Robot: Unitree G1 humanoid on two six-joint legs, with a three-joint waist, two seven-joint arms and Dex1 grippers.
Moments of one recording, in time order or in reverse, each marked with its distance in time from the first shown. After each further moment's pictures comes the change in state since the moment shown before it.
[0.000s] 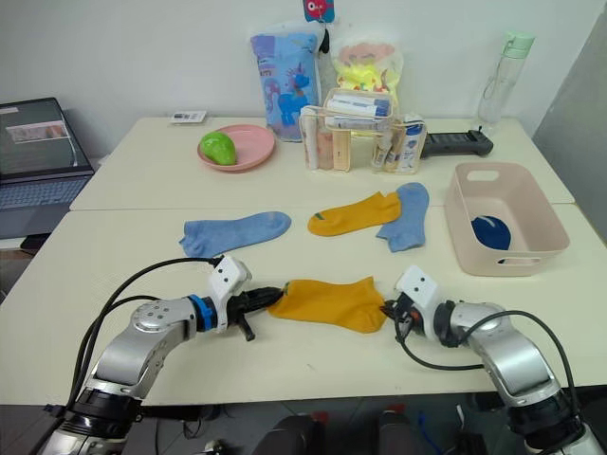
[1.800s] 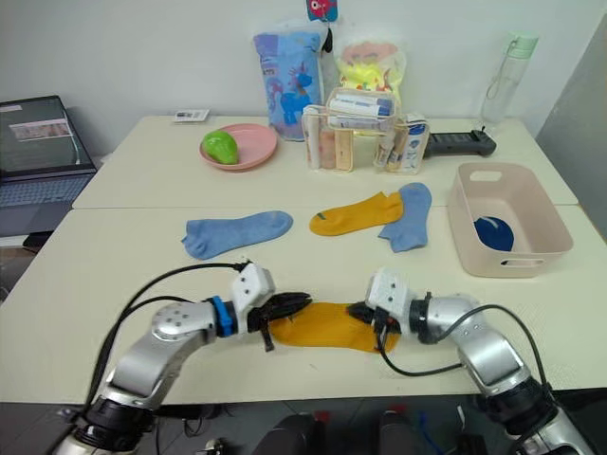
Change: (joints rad) left arm 0.037 -0.046 -0.121 -0.086 0.051 -0.128 -0.006; right arm -0.050 0.042 0.163 0.155 -0.109 -0.405 0.124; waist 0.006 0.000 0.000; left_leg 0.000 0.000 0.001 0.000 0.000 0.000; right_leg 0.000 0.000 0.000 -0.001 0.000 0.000
